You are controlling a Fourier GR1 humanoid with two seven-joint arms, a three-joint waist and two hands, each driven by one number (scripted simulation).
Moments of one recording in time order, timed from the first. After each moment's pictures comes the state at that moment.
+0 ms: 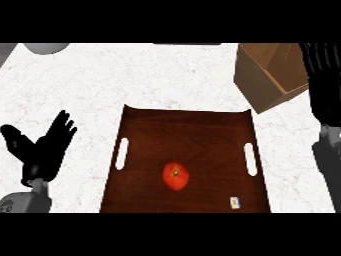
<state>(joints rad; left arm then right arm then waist) -0.08 0.25 0.00 -1.35 0.35 0.16 0.20 -0.42 -0.34 -0.01 -1.51 -0.30 -0.17 -0.07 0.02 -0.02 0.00</state>
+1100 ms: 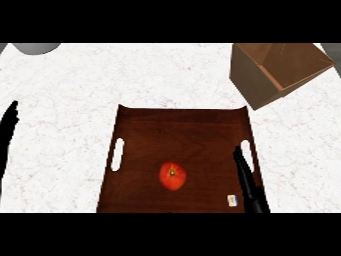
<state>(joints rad) -0.07 0.51 0.00 -1.32 -0.03 0.24 0.05 0.21 -0.19 0.56 -1.59 0.34 -0.60 -0.23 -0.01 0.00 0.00</state>
